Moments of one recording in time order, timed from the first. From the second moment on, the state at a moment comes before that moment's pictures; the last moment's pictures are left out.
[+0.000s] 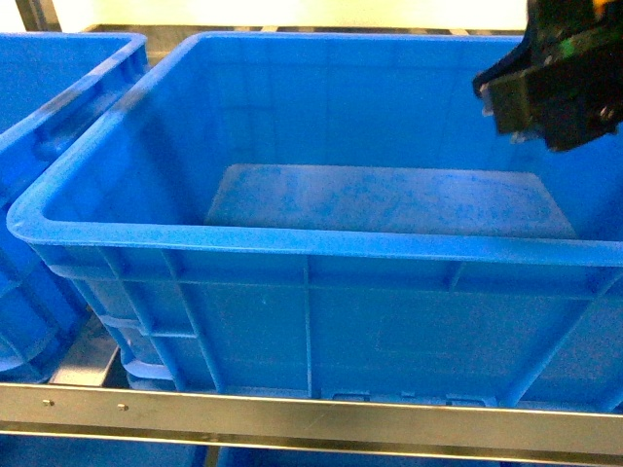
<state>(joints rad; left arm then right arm) -0.28 0.54 0.24 0.09 -0.15 -0.15 0.37 1.38 0.82 0.22 -0.02 -0.18</state>
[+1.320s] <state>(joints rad) -0.28 0.54 0.24 0.09 -0.15 -0.15 -0.16 0.74 0.42 0.46 -0.08 0.06</state>
